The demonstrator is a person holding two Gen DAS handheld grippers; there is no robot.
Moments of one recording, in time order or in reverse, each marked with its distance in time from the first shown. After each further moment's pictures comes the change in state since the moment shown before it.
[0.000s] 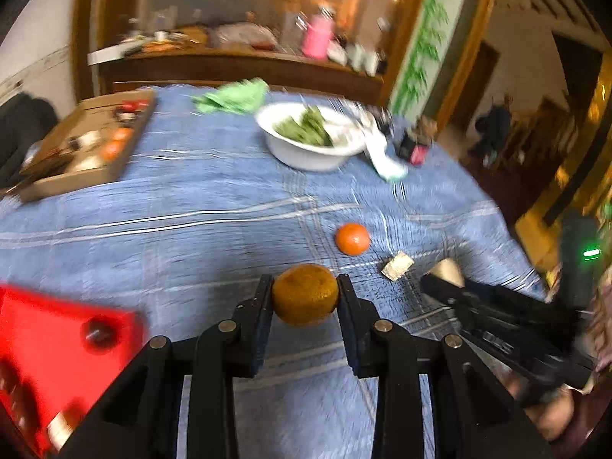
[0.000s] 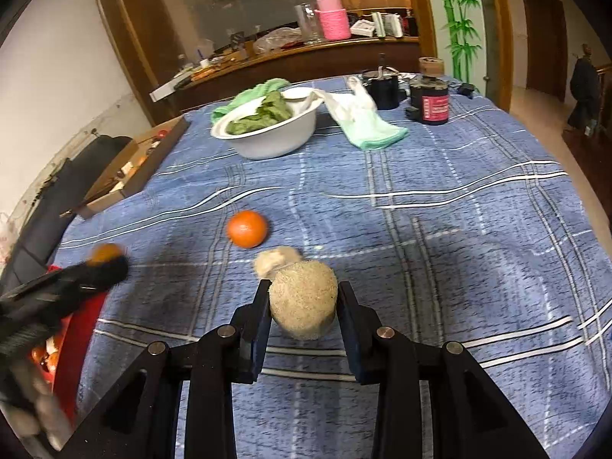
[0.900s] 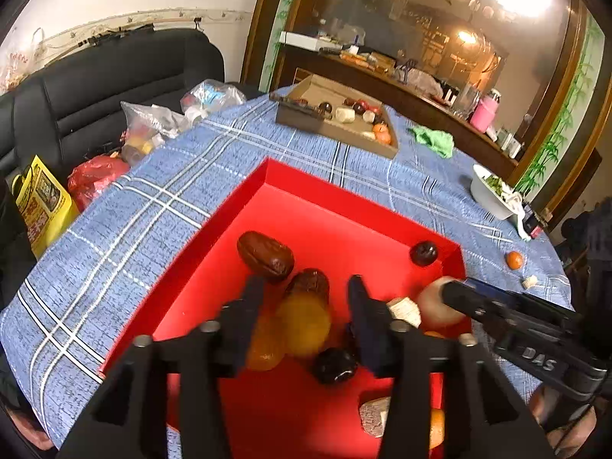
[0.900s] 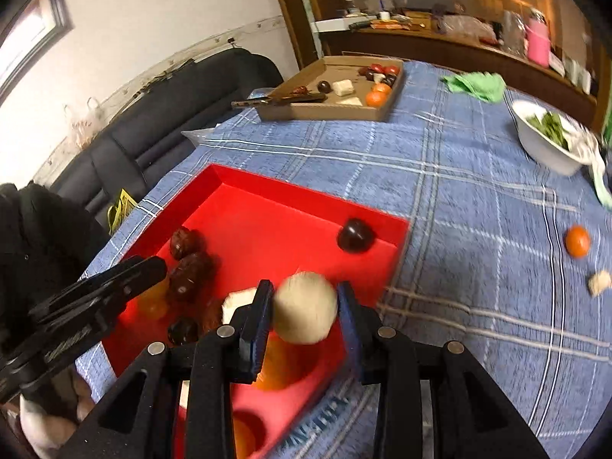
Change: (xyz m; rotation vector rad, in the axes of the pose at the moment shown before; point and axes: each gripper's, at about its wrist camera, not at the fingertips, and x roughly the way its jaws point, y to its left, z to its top) left arm -0.141 0.195 -0.107 -0.370 -0.114 0.315; right arm 0.020 0.276 -0.051 -0.361 0.148 0.277
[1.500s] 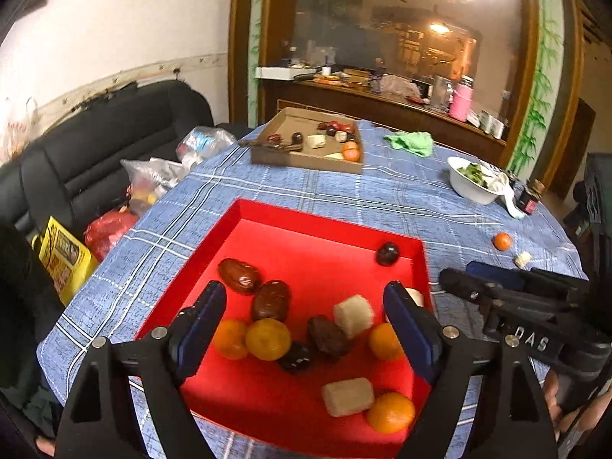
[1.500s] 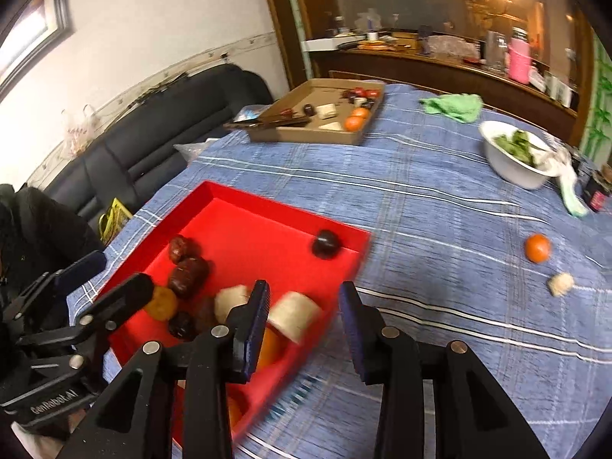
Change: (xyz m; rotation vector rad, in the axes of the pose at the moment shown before) left arm -0.041 -0.062 -0.009 0.186 -0.091 0.072; right arm -0.048 -0.017 -0.009 0.004 -0.063 -0.064
